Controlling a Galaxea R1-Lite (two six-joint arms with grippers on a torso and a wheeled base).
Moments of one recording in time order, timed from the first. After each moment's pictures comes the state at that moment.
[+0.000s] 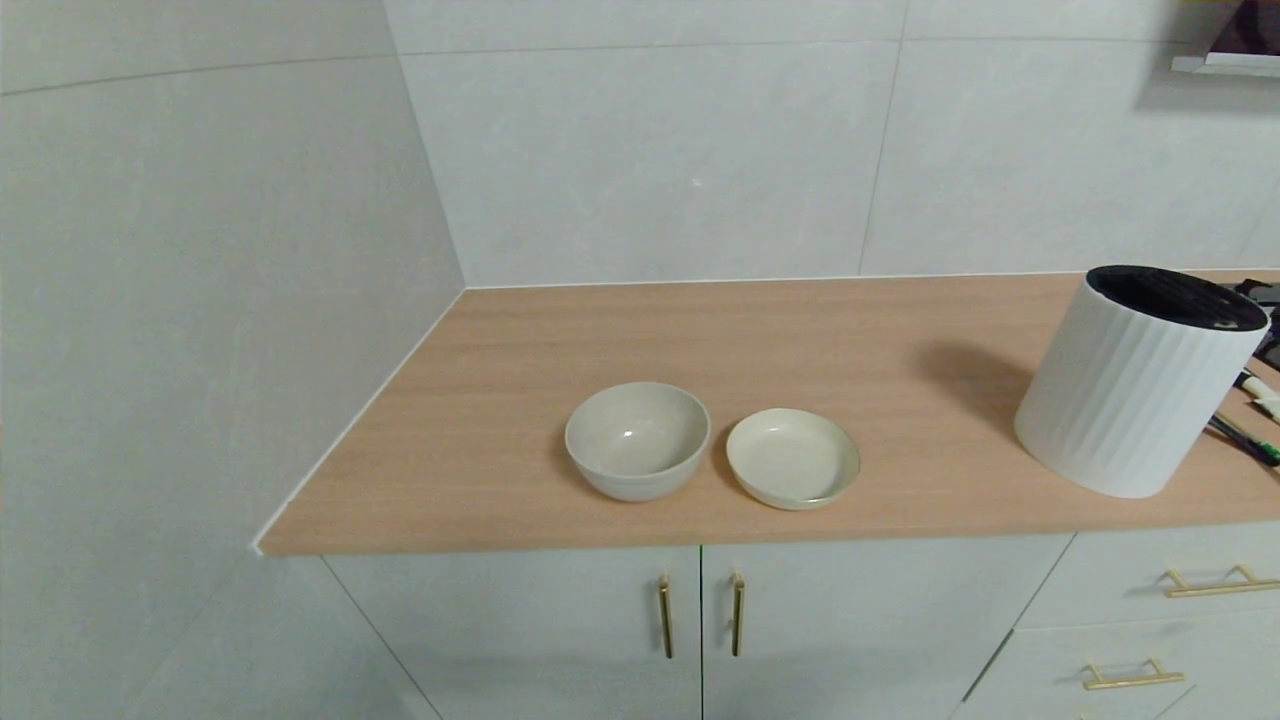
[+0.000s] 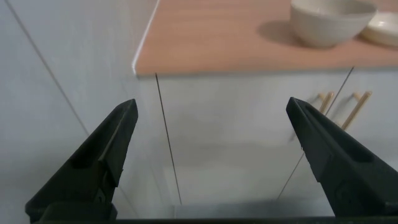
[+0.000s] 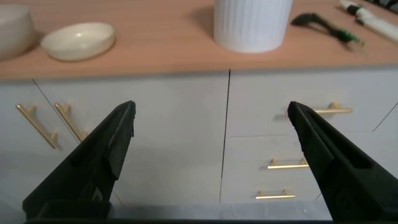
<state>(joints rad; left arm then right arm) 0.00 0.00 0.00 0.00 -0.02 0.00 0.00 0.00 0.00 0.00 -0.02 0.02</state>
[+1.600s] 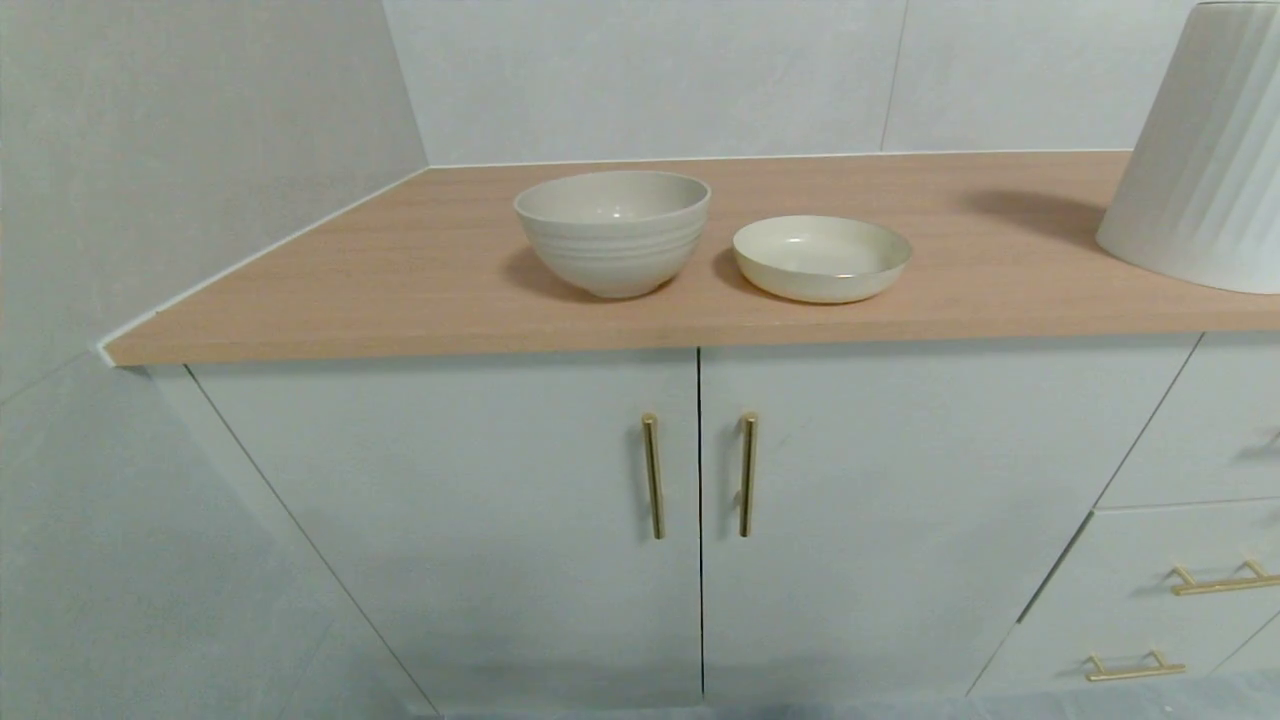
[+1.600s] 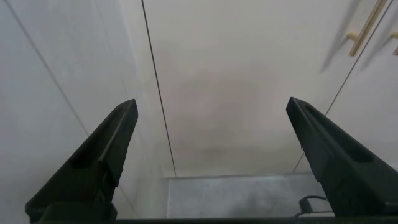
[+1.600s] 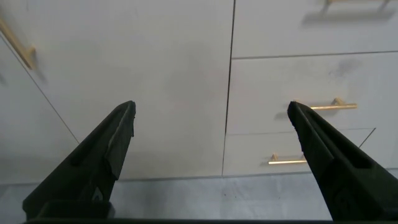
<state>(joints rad) 0.00 0.00 0.00 0.00 -0.02 0.00 0.00 0.00 0.00 0.00 -0.02 0.02</state>
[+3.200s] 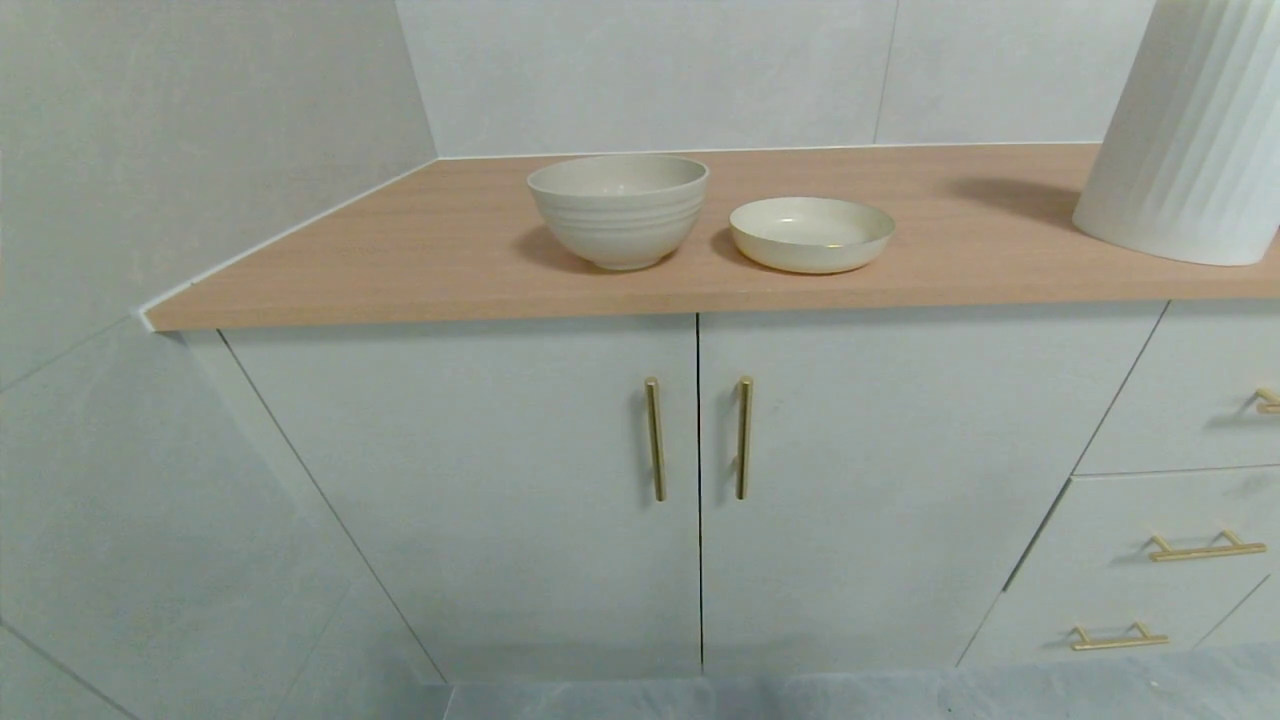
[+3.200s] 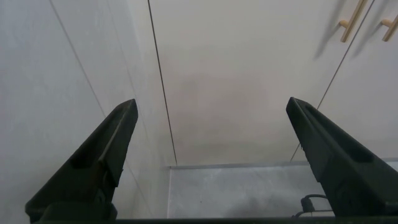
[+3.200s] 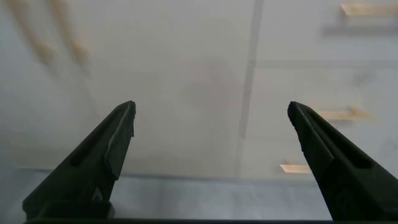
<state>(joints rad) 0.00 0.00 0.00 0.00 -0.02 0.00 0.00 0.03 -0.07 -0.02 0.11 0.03</state>
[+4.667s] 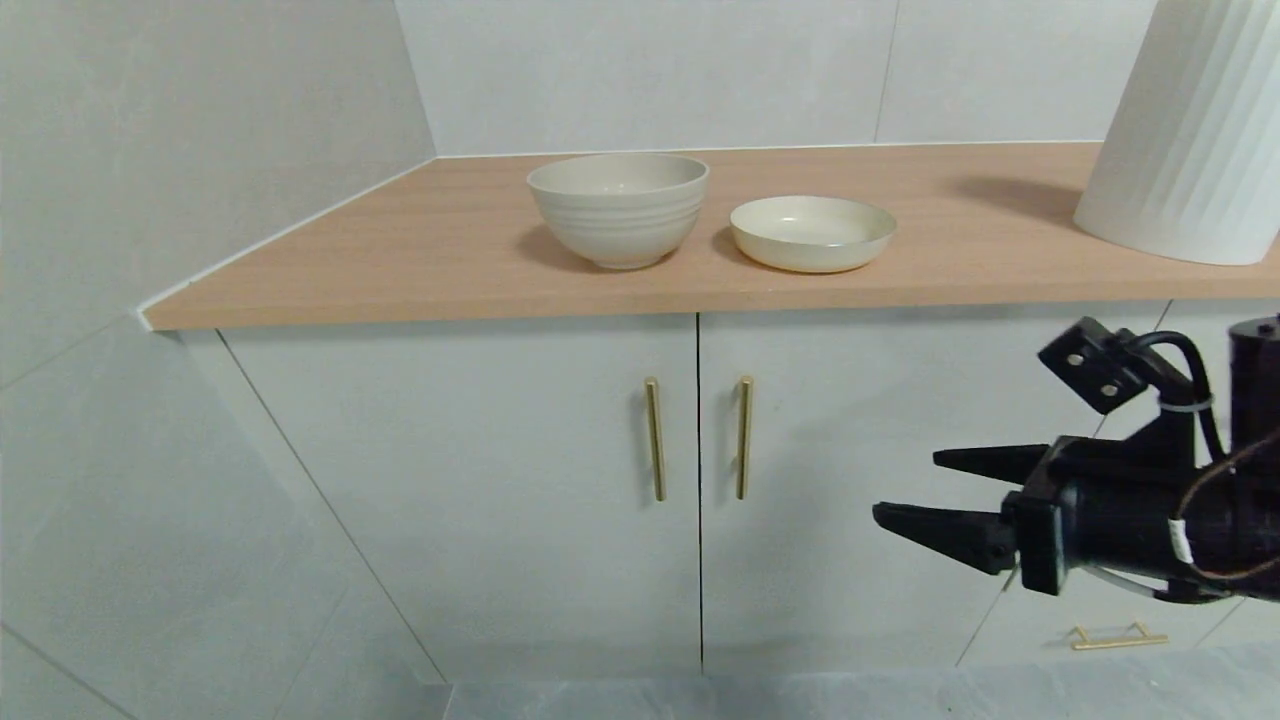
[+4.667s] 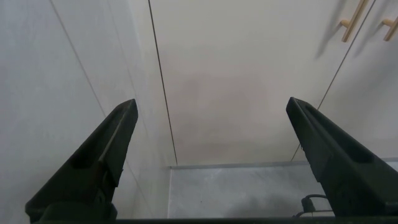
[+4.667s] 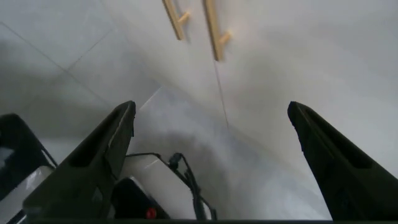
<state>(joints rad) 0.00 0.00 0.00 0.00 -0.02 0.00 0.50 1.42 -0.67 -0.39 0.28 0.03</state>
